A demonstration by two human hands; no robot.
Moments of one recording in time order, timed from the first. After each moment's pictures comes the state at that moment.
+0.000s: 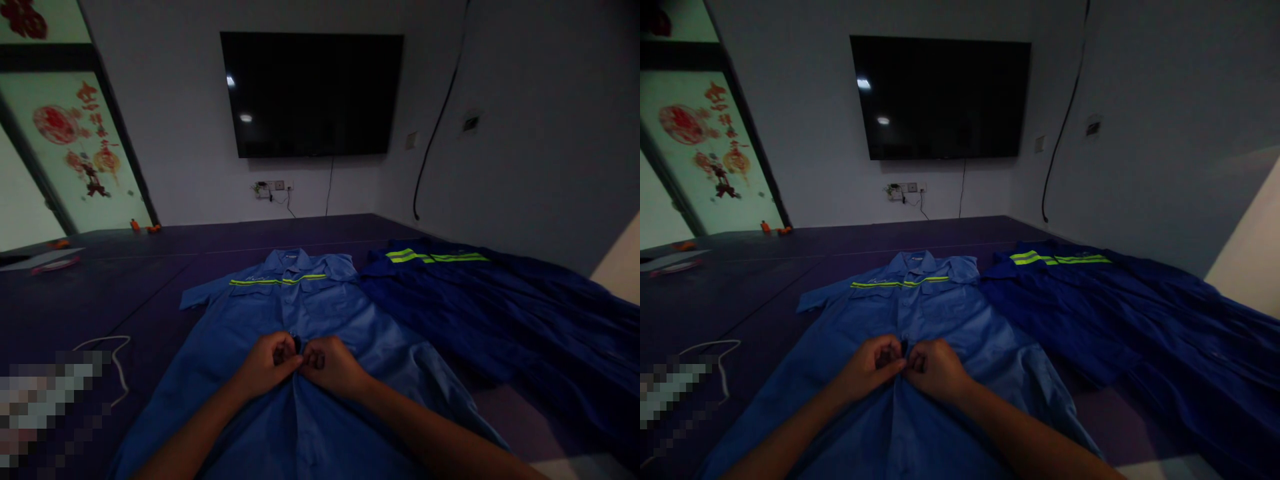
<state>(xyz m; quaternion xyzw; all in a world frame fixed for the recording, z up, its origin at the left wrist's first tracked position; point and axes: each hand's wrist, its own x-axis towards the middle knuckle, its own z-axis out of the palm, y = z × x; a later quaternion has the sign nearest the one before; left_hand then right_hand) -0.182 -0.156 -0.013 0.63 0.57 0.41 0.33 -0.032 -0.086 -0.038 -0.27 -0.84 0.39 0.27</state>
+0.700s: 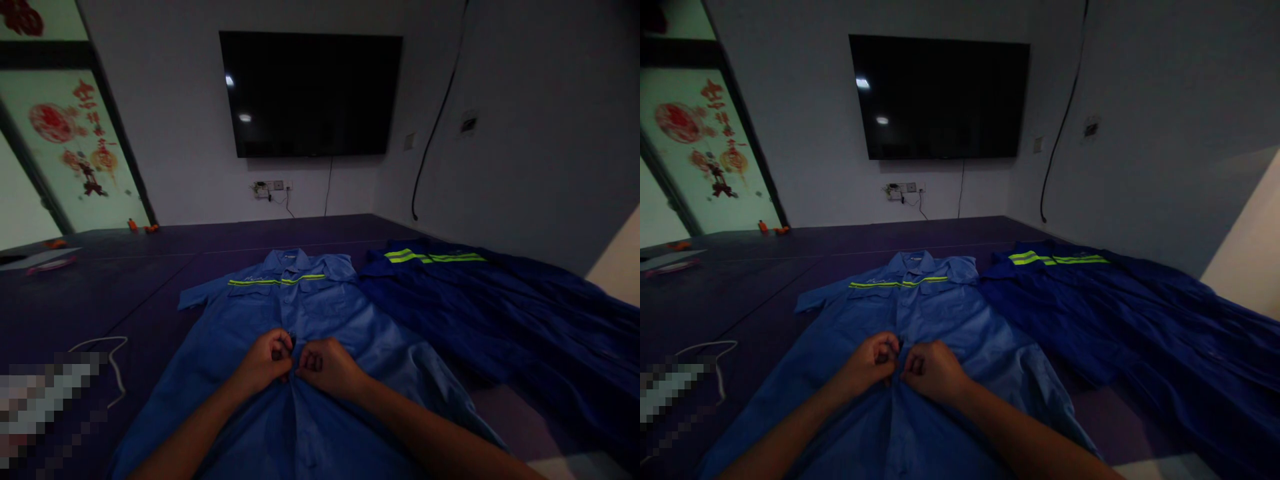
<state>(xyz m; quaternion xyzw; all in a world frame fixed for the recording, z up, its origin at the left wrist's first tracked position) -0.186 -0.149 -0.026 0.54 0.55 0.46 0.44 -0.032 -0.084 -0.041 -0.27 -0.85 0.38 0.23</state>
